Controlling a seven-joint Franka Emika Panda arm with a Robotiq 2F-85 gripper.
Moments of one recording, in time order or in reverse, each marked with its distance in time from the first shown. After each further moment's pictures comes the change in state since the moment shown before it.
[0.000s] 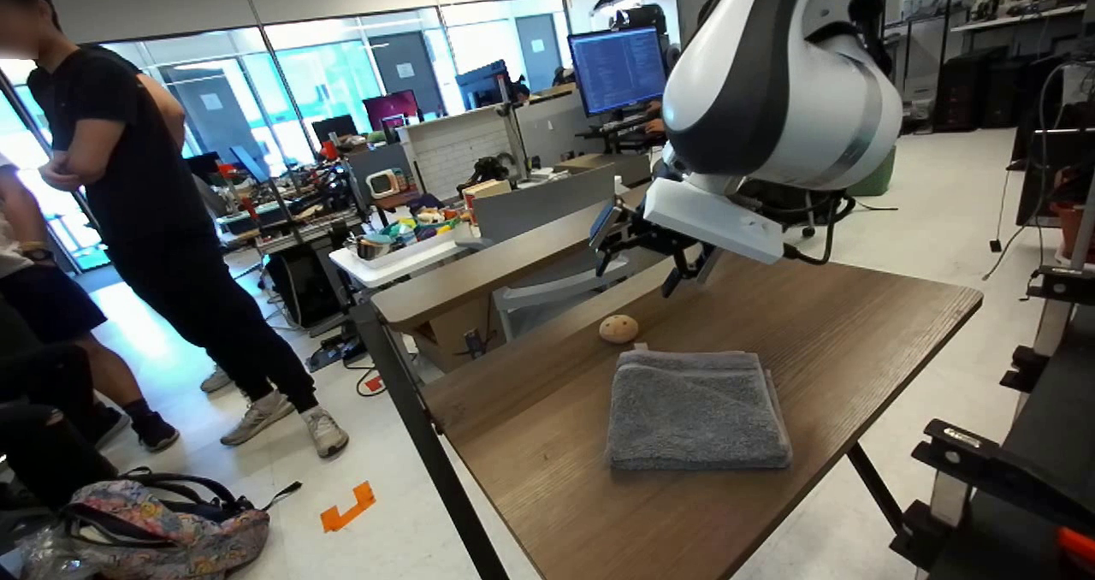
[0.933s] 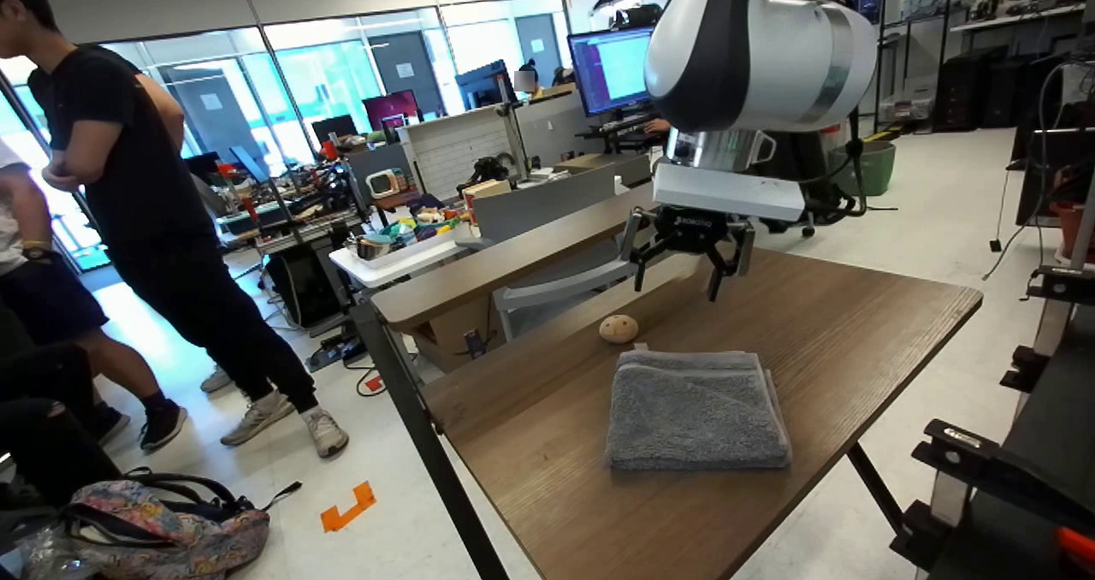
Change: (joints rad) arm 0.241 -0.132 -0.300 0.057 0.139 -0.462 0.086
